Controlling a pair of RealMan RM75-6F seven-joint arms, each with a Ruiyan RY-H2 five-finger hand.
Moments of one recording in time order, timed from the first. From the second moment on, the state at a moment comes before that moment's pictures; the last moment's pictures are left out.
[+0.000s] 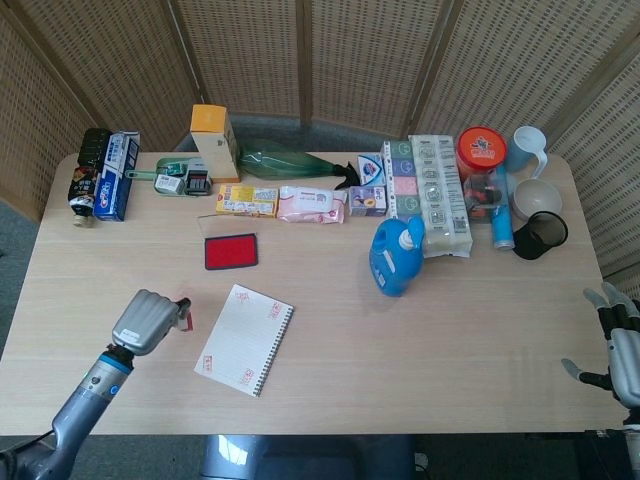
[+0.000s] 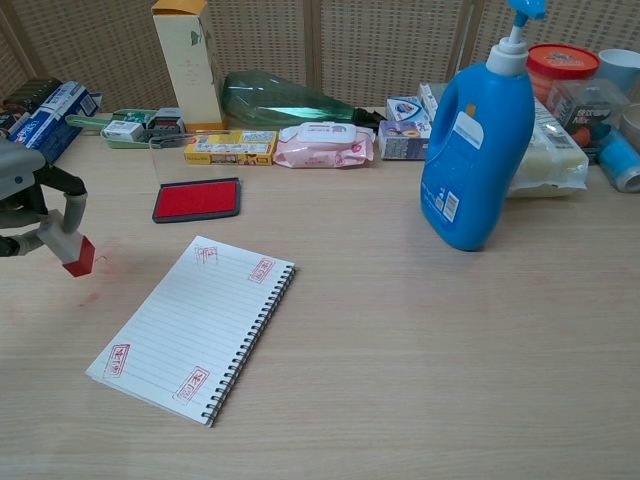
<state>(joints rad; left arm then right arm) -0.44 -1.39 -0.01 -1.51 1.47 1.16 0.36 0.06 -0.93 0.10 -1.86 -1.30 1.41 -0.06</state>
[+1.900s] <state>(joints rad) -0.52 -1.53 -0.09 -1.23 1.24 0.99 0.37 0.07 -0.94 0.10 -1.85 -1.29 1.39 -0.08</state>
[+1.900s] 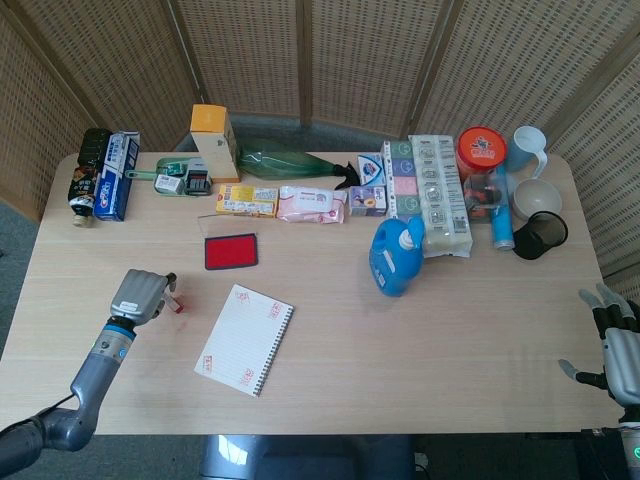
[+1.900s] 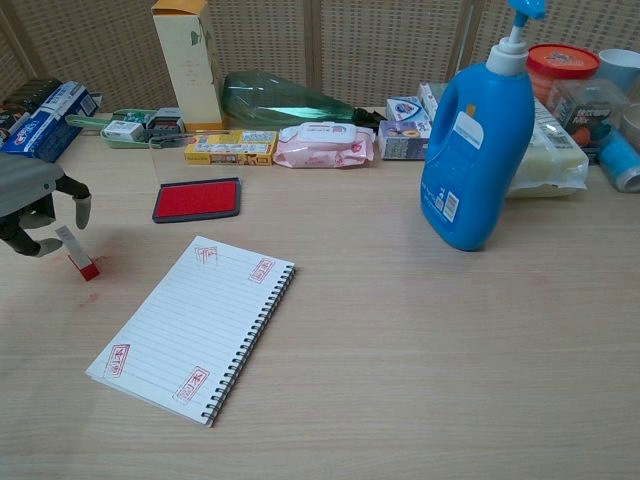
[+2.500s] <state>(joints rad) -0.50 -1.41 -0.11 -1.45 1.24 1.09 0.44 0.06 -0.93 0.09 -1.87 -1.33 1.42 -0.06</state>
